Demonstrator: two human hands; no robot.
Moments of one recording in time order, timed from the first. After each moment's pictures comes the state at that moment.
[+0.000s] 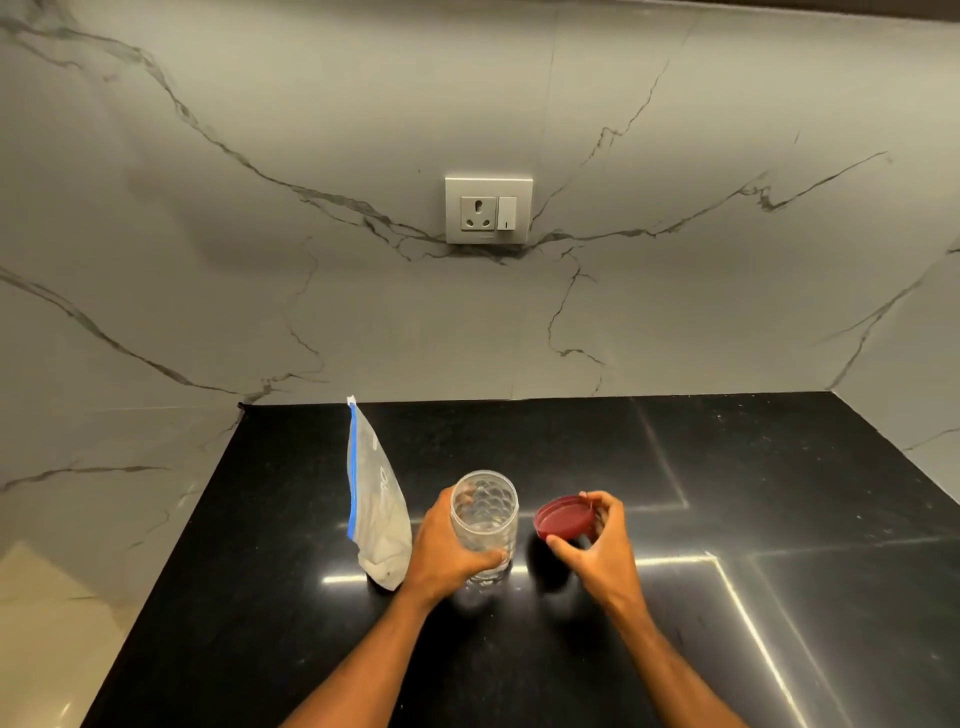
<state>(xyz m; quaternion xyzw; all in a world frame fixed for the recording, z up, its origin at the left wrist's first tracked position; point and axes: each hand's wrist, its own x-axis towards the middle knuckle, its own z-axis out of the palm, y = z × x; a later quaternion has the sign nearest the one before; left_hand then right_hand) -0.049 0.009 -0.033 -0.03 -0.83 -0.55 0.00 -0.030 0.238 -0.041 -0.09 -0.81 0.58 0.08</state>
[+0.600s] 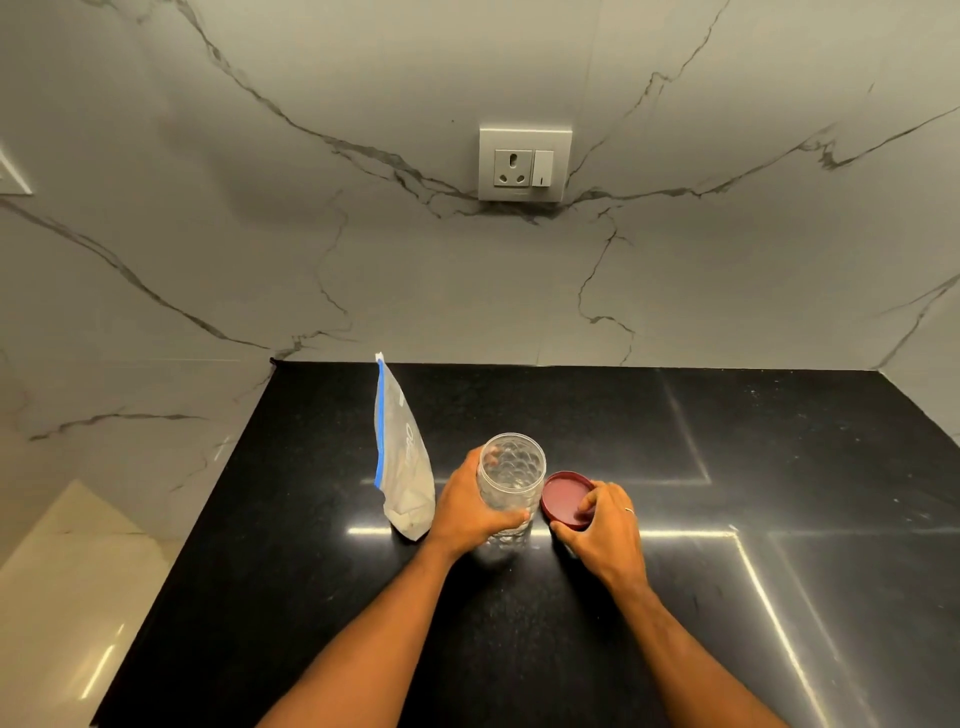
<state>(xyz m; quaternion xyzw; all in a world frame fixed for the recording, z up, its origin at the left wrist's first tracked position) -0.045 0.009 -0.026 -0.03 -0.85 -0.53 -0.03 -0.032 0.228 -0.068 -0.05 -0.94 0.34 0.07</state>
